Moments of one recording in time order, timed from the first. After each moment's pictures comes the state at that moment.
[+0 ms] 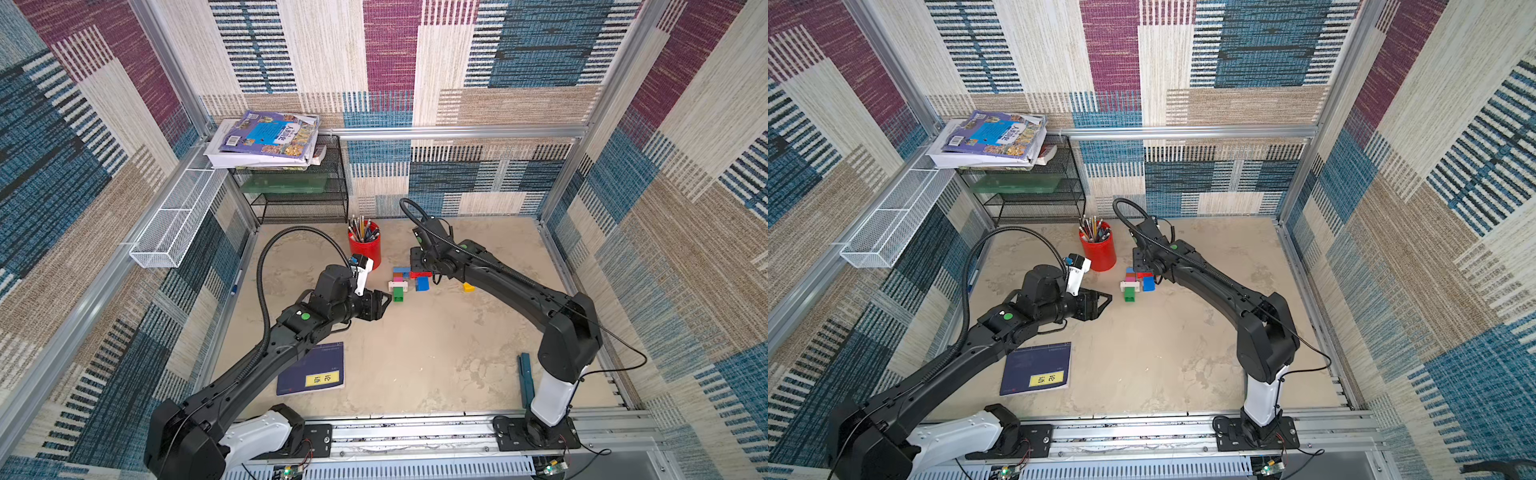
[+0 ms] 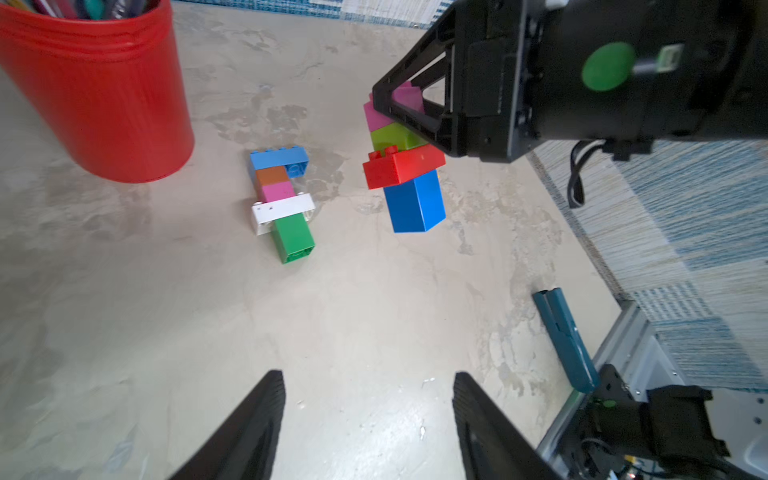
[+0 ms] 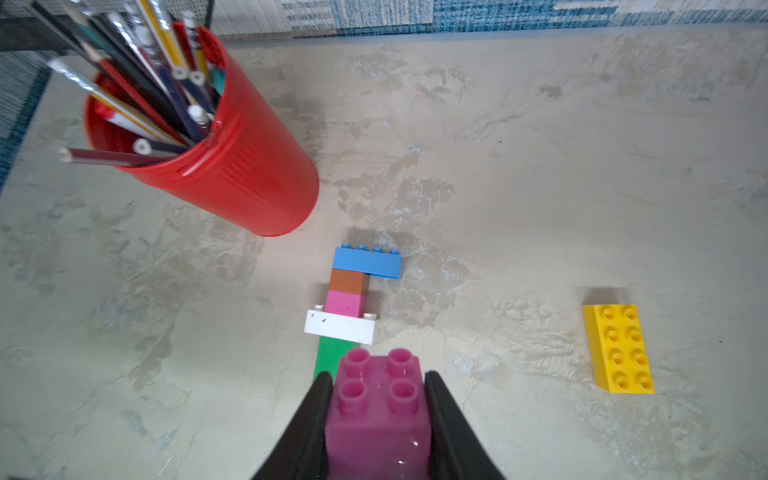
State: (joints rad) left arm -0.58 1.17 0.89 -0.30 0.24 -0.39; right arm 0.65 1.79 1.59 -0.64 0.23 0.48
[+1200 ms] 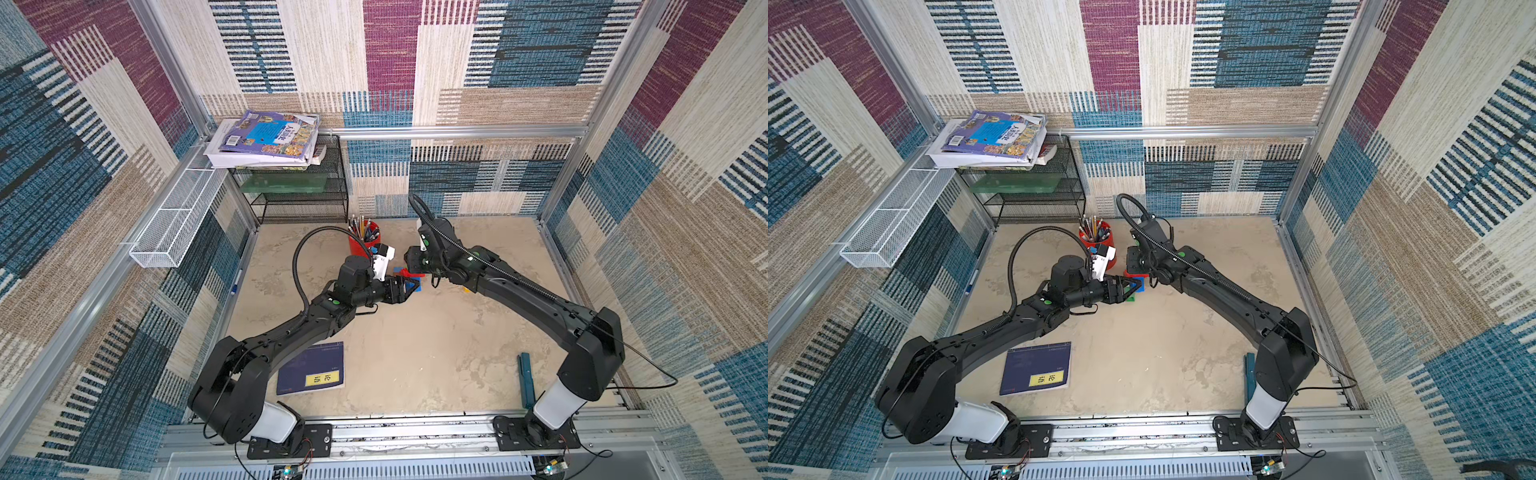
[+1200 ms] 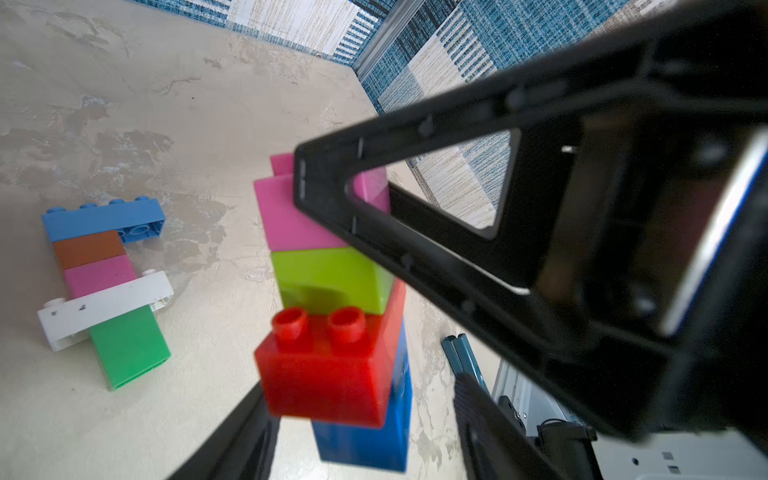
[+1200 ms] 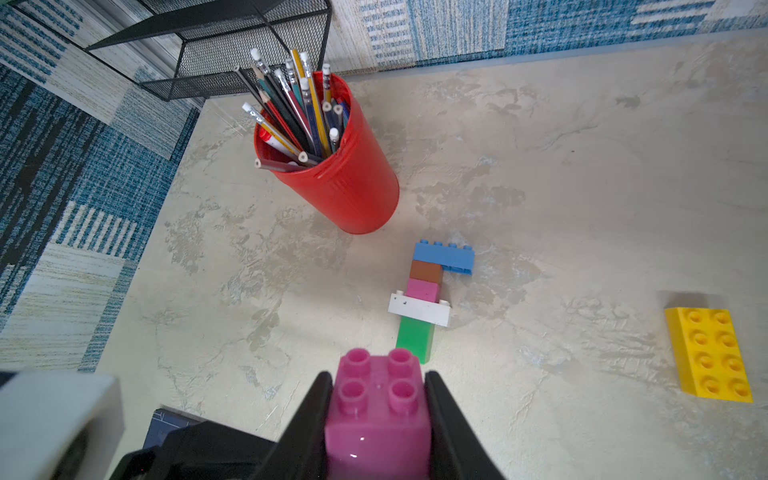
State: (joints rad) left arm -0.58 1.47 0.91 0.18 0.47 -0.57; right arm 0.70 1.67 1.54 -0.57 0.13 0.54
